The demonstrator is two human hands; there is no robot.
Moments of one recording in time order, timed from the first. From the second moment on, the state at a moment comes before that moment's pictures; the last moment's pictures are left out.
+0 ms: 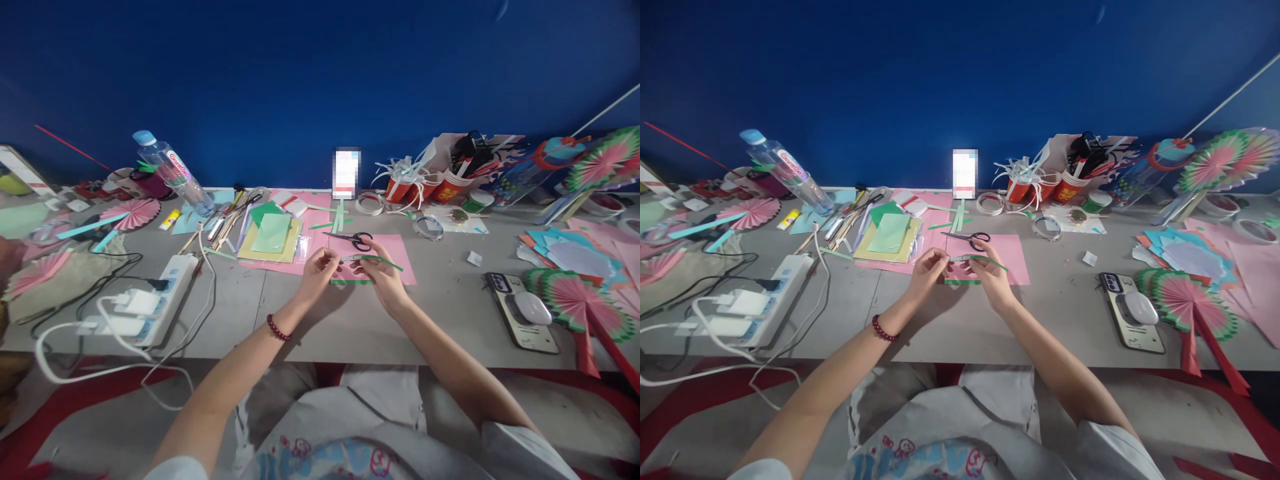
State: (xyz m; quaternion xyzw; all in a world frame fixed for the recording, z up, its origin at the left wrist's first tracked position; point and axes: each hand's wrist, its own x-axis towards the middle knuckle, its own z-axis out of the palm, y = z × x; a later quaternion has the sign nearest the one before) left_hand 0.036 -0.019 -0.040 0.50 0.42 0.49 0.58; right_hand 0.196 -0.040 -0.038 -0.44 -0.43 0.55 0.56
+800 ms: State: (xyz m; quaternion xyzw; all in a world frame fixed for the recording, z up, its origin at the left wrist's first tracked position) left_hand 0.023 -0.012 -0.030 0.38 0.32 0.45 0.74; right_hand 0.218 -0.029 -0.034 -0.42 -0.46 0.55 0.55
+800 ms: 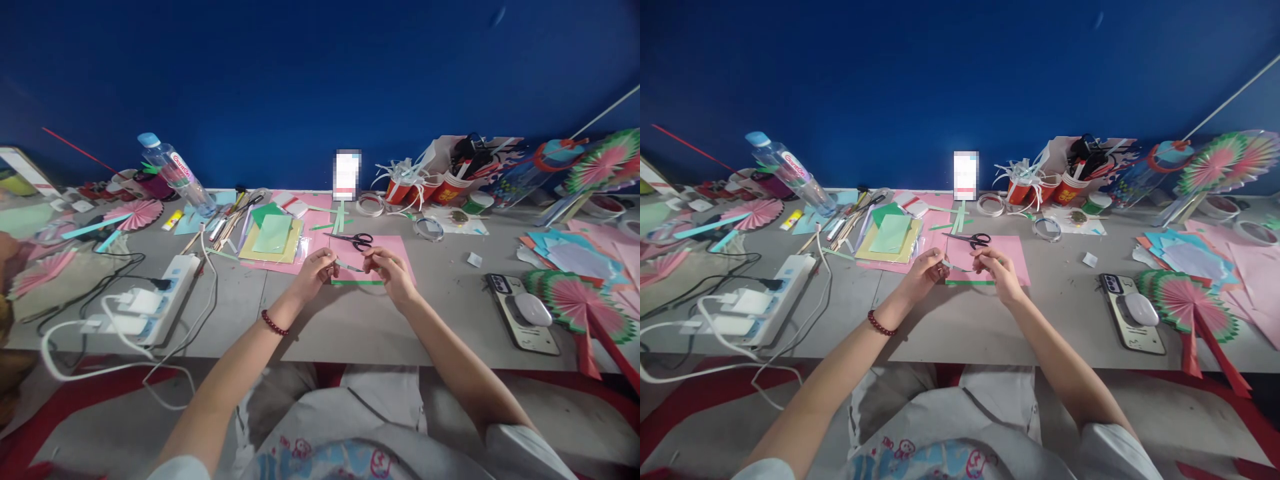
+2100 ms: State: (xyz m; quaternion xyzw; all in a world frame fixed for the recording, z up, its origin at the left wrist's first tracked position) left_hand 0.034 -0.018 -0.038 0.48 0.40 0.43 0.65; right_hand 0.195 -0.041 -0.045 -0.42 -0.47 0.62 0.46
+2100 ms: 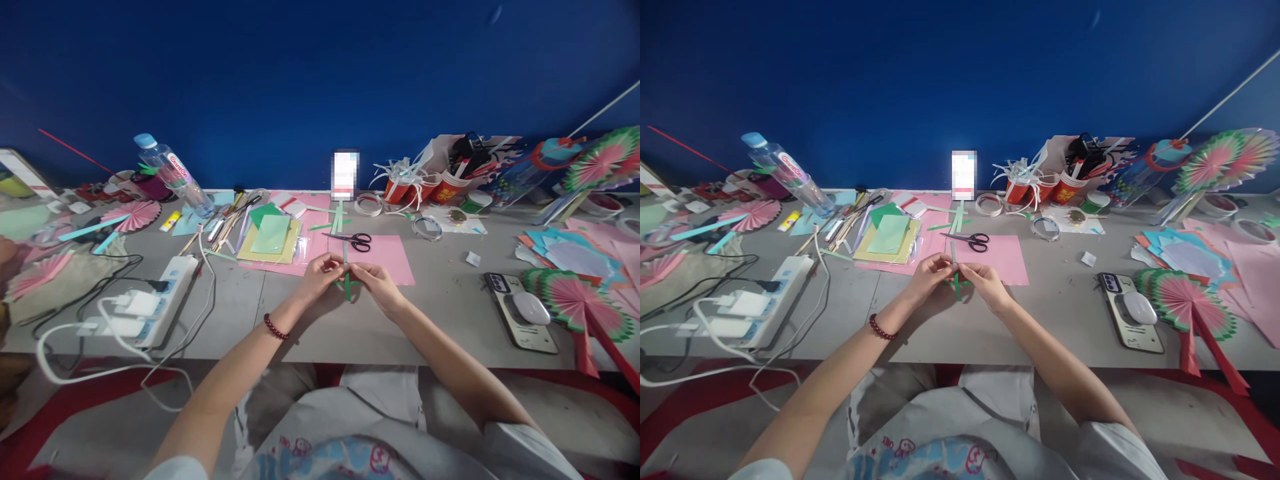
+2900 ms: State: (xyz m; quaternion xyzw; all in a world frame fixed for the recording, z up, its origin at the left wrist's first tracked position) left_hand 0.036 -0.023 -0.043 0.67 0.41 0.47 0.40; right_hand 0.201 -0.042 -0.042 -0.46 -0.77 0.00 0.44
